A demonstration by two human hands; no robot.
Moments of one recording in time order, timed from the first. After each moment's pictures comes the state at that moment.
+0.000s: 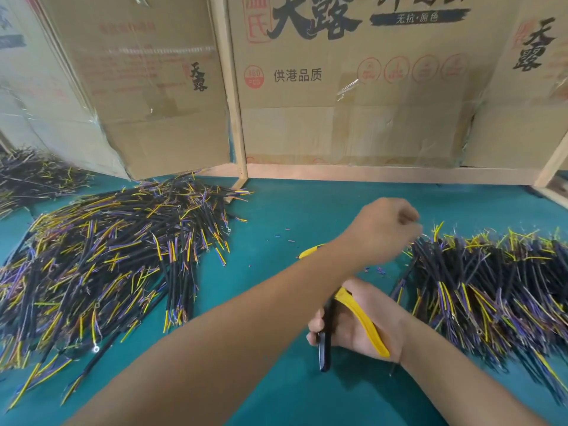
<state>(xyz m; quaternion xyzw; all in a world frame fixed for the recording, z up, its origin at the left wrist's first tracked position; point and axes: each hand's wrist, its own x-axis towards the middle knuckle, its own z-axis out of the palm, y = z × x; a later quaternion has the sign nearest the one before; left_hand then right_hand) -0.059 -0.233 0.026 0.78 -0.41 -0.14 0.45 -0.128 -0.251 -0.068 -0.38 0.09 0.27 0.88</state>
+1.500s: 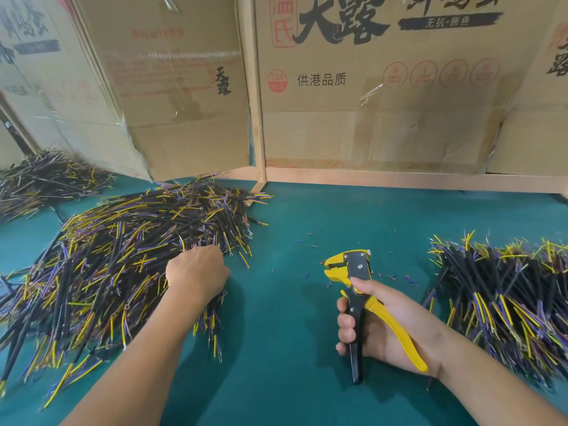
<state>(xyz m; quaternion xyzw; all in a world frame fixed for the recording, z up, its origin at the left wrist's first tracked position) 0.042 0.015 -0.033 1.00 -0.07 0.03 -0.02 -0.115 -0.262 -0.090 -0.38 0.07 0.27 0.88</state>
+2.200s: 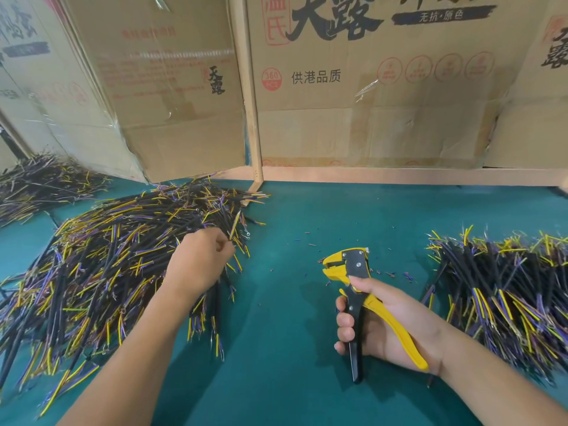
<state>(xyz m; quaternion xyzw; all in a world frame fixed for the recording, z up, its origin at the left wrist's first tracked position) 0.047 0.017 -0.028 0.94 -0.16 0.14 0.25 -0.114 -0.263 -0.094 -0.38 0.06 0.27 0.88</state>
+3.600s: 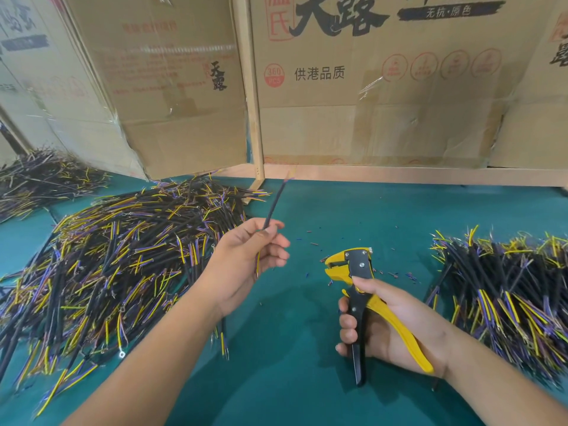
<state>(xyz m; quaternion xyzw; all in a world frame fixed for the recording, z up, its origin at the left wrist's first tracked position) -0.002 -0.033 -0.018 0.55 -0.21 -0.17 0.79 -0.113 -0.264 -0.096 -0.37 0.06 0.28 0.88</state>
